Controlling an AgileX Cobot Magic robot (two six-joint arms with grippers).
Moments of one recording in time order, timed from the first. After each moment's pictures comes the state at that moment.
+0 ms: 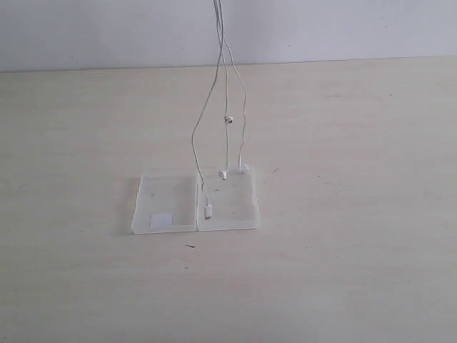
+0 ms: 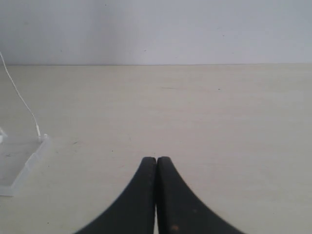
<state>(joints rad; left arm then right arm) -0.36 1.65 -2.12 -0.66 0.83 0.50 0.11 0.01 0.00 0.13 0.35 -0.07</state>
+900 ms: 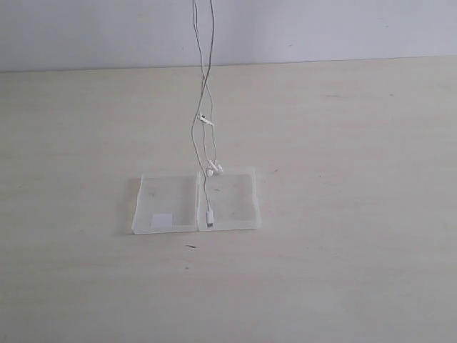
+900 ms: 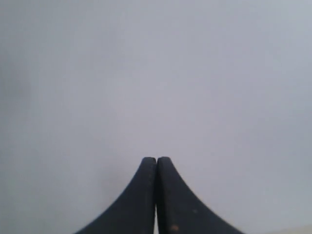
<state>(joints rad) -0.36 1.65 -2.18 -0.61 0.89 0.50 0.11 0.01 0.00 0.15 -0.30 0.08</state>
